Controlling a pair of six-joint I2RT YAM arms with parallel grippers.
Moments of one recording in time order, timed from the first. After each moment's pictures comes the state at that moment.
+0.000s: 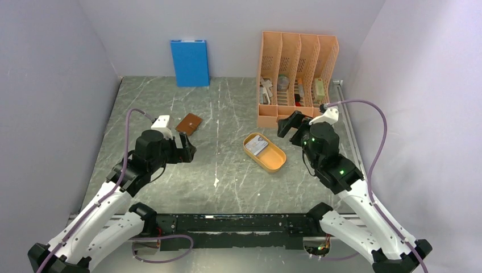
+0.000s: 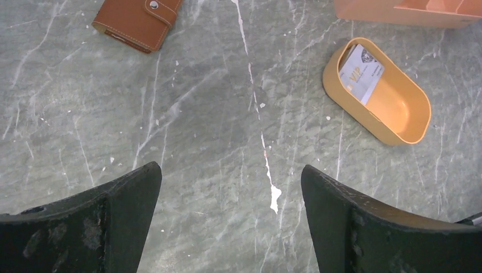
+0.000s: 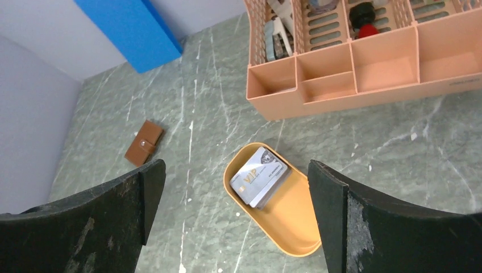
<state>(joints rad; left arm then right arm) -0.51 0.73 0.69 -0.47 -0.10 -0.45 0.58 0.78 0.87 -0.38 0.45 0.59</state>
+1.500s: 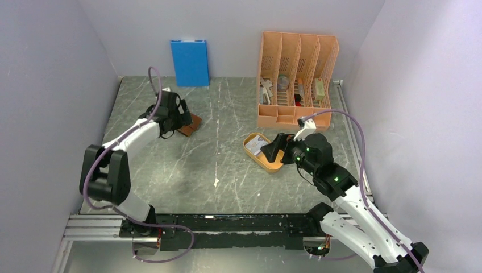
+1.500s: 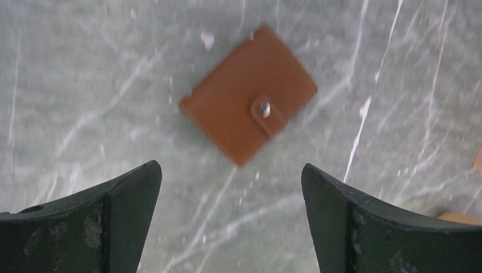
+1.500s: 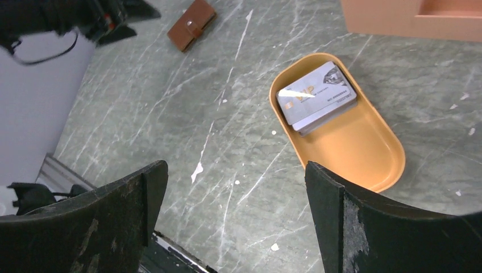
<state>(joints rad) -0.26 1.53 1.02 -0.31 -0.20 -0.54 0.58 0.69 0.69 -0.37 0.00 0.51</state>
